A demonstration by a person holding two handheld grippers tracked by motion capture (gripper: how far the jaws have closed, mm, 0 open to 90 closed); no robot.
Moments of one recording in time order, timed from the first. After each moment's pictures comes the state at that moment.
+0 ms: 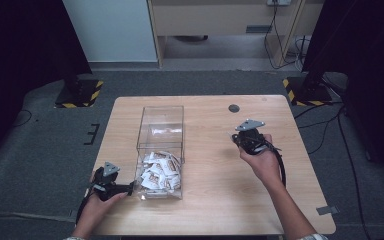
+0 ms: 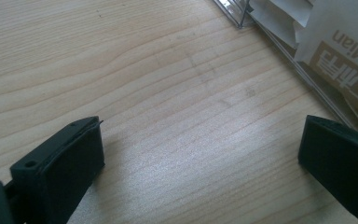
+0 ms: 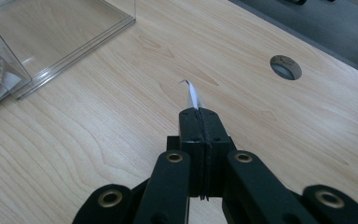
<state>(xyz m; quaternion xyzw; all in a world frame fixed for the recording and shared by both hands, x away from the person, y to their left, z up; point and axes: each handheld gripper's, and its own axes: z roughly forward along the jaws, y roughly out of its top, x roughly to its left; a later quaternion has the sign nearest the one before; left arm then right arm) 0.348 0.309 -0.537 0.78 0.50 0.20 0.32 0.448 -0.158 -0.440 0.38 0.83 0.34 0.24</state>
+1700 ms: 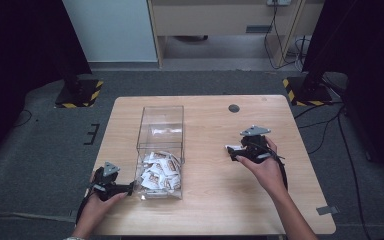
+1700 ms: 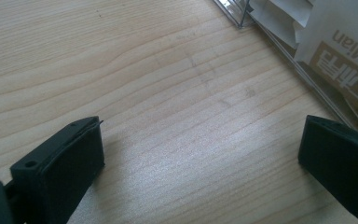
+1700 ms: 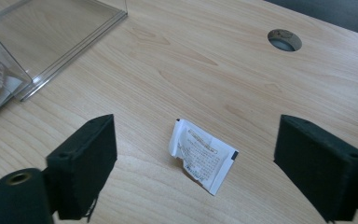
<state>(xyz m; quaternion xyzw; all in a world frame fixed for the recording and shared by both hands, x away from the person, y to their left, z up) 0.348 0.309 -0.537 0.78 0.50 0.20 0.32 0.428 -0.170 -0.454 0.43 0.79 0.36 0.23</state>
